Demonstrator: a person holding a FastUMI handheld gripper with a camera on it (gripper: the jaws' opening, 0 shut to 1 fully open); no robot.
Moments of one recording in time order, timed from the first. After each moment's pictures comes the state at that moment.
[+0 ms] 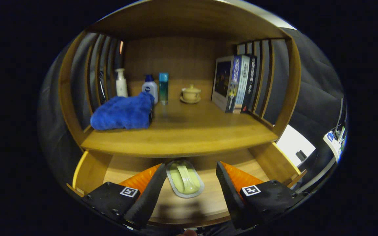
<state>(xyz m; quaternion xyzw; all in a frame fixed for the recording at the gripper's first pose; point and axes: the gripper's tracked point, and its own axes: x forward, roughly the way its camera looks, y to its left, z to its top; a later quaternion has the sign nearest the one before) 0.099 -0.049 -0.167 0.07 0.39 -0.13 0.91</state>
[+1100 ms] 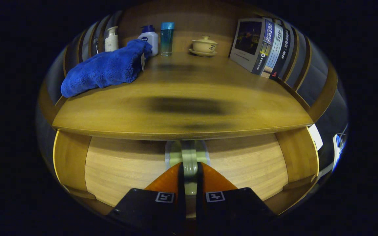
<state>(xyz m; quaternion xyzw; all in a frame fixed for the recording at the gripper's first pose) 0.112 -0.034 -0.246 0.08 0.52 -0.09 0.85</state>
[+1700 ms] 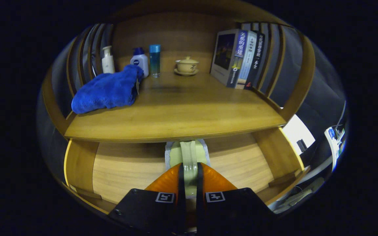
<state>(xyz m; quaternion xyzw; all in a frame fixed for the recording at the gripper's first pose) 0.085 -0.069 -0.182 0.08 0.46 -0.15 0.87</state>
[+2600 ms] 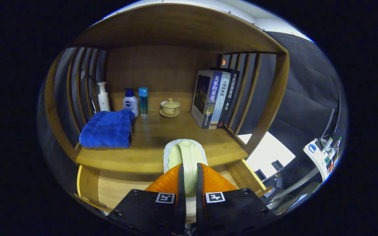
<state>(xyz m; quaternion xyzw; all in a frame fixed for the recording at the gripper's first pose) 0.126 -0.106 -0.069 0.05 0.35 -0.18 0.92</state>
